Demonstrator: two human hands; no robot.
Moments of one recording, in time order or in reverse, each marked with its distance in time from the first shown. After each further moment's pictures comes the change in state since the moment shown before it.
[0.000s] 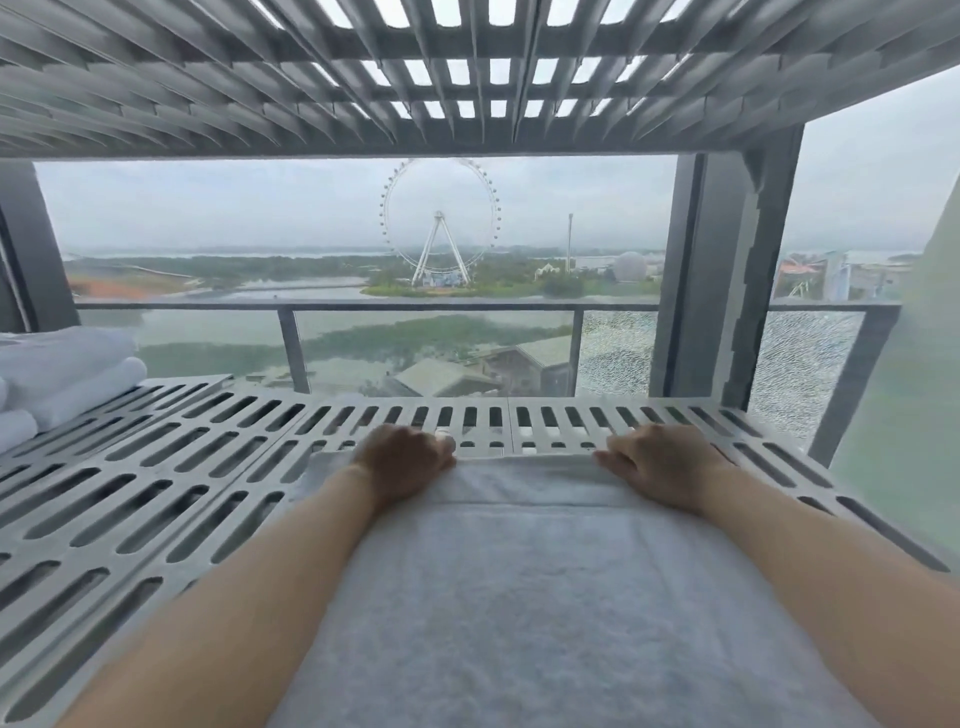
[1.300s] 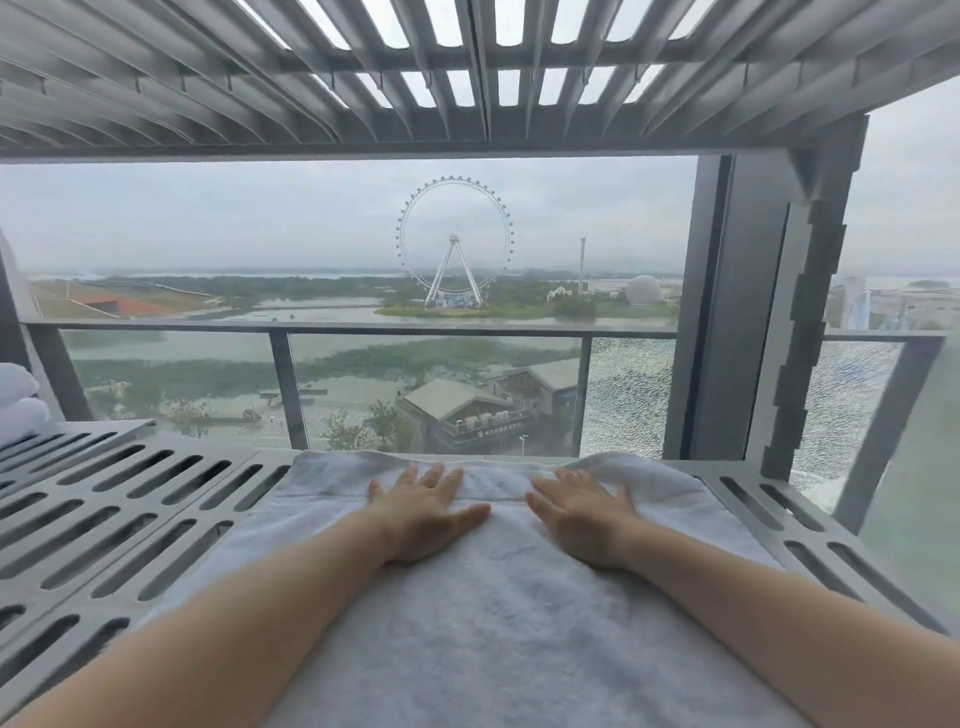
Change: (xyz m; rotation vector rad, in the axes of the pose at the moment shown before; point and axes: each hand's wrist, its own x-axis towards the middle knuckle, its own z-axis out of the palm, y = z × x) left_hand 0.111 0.020 0.048 -0.621 -0.442 -0.321; right_hand 0.101 0.004 0.065 0.422 -0.441 0.314
